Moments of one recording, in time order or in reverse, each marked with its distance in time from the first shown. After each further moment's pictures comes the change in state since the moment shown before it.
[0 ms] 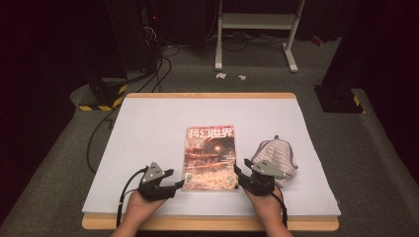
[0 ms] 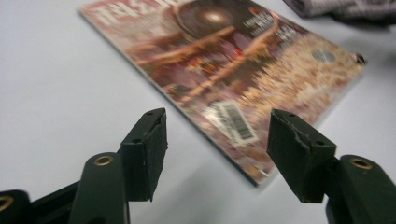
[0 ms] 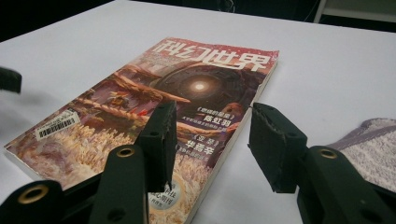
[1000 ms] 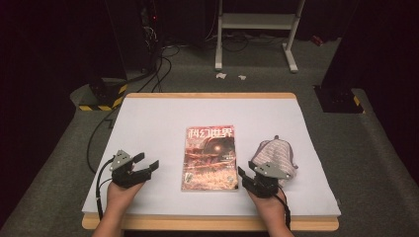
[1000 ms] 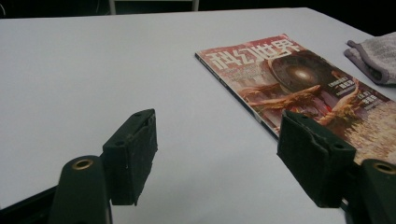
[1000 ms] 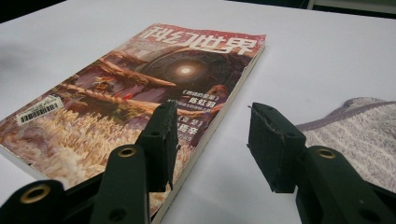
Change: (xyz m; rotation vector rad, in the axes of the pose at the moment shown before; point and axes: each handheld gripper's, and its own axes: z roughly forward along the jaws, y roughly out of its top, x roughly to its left) left arm 0.058 0.001 -0.031 -0.133 0.161 -0.120; right arm -0.008 -0.009 -0.005 0.029 -0.031 0.005
